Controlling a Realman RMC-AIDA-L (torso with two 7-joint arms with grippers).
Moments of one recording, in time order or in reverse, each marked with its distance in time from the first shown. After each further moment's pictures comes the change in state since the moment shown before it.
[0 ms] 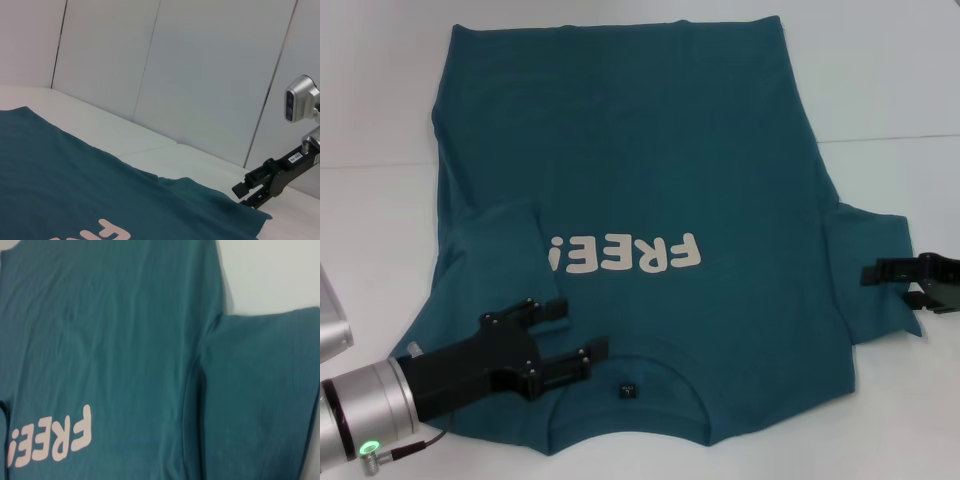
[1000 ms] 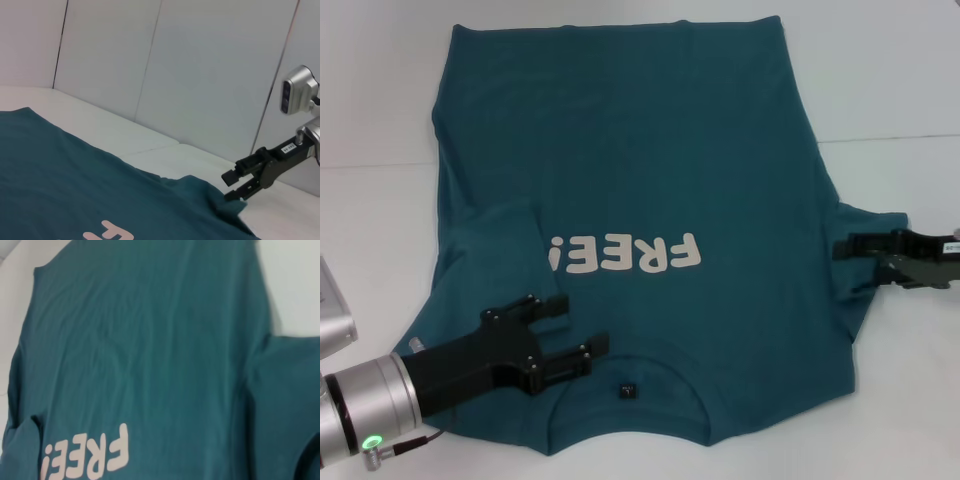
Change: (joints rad) left arm -0.009 0.000 0.000 -0.002 0.000 -0.012 -0.001; right arm 0.038 0.014 -0.008 0.023 0.059 0.030 -0.018
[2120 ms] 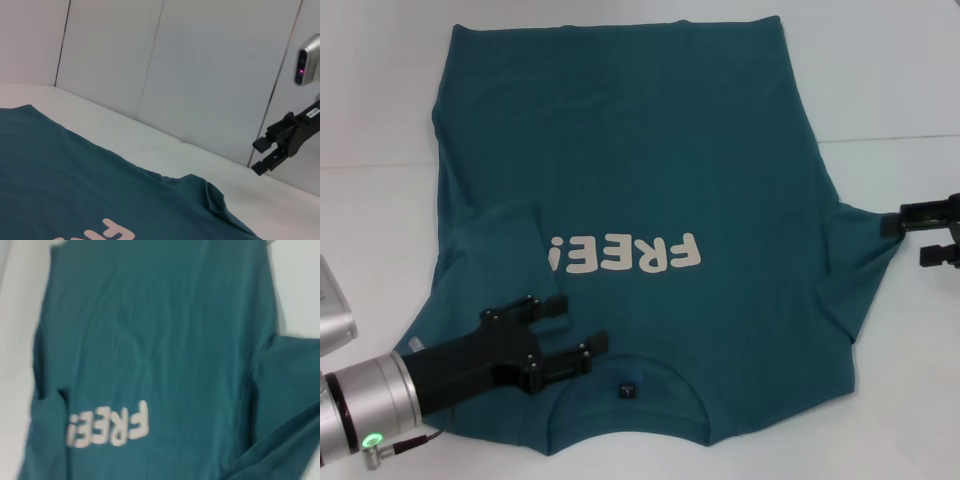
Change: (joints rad) left arm -0.002 0.002 0.002 -0.002 0.000 -0.005 -0.012; right arm 0.015 -0.117 -0.047 -0.137 -0.023 -0.287 0.167
